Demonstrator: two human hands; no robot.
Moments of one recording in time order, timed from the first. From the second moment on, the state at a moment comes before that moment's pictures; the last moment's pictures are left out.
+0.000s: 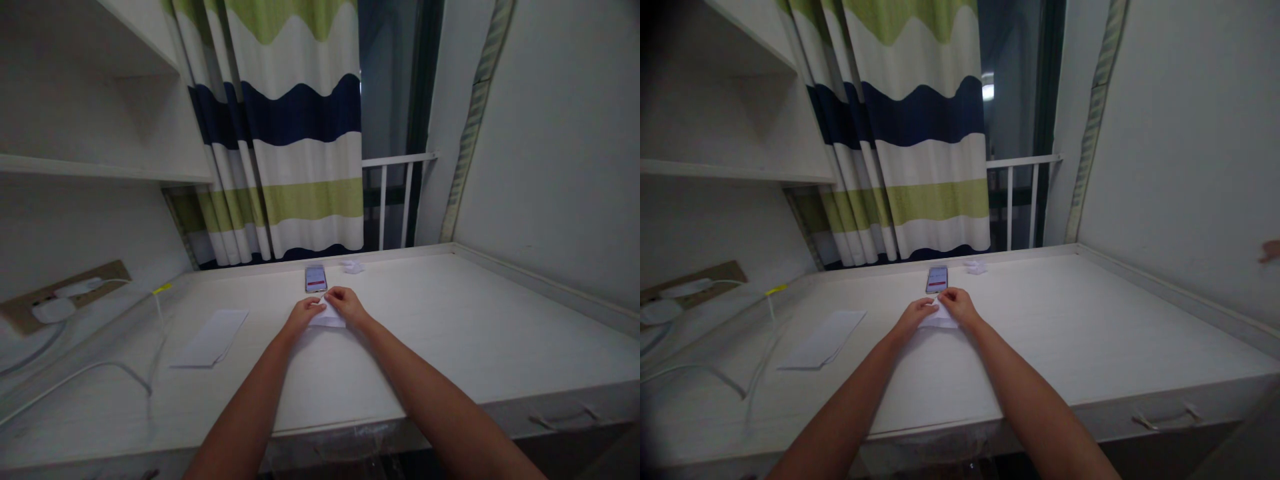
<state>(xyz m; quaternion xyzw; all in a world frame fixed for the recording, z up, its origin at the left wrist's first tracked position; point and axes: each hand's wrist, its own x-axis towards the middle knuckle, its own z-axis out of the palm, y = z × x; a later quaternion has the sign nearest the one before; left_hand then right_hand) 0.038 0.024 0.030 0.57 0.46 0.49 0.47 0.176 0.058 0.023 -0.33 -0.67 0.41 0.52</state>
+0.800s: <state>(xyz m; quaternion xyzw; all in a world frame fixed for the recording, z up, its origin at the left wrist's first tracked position) 0.033 0.032 0.019 0.61 0.47 0.42 0.48 0.176 0.050 0.027 -0.35 -0.77 0.23 0.49</state>
